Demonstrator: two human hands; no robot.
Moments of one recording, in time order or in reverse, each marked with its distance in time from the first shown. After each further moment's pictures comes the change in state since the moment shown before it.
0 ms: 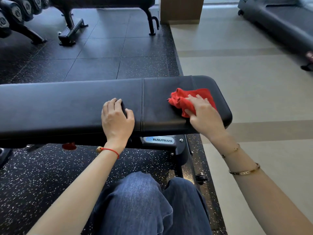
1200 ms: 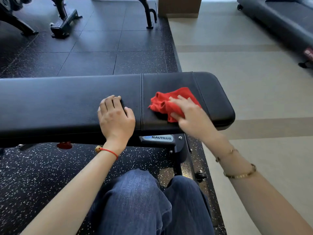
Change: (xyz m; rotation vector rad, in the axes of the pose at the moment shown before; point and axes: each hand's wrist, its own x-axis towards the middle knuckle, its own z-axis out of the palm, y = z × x) left_hand 0.002 -0.005 0.007 0.135 0.008 0.046; right_hand 0.000 -0.031 0.013 0.159 -0.114 -0.170
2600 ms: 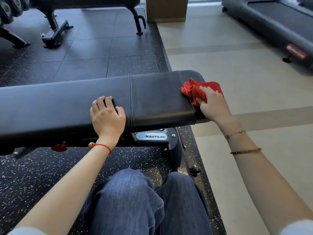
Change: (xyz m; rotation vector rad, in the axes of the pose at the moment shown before) left_hand -0.003 0.005 -0.006 0.032 -0.054 0.018; right_hand -0.024 0.067 -0.056 -0.094 0.193 0.408
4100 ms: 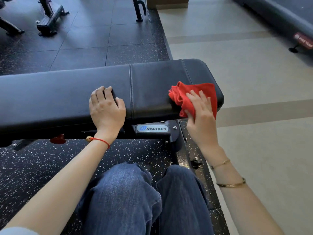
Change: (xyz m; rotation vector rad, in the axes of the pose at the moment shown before) left_hand -0.001 -0.006 0.004 0.000 0.006 0.039; right_hand -0.074 -0.020 0.061 0.108 0.268 -0.226
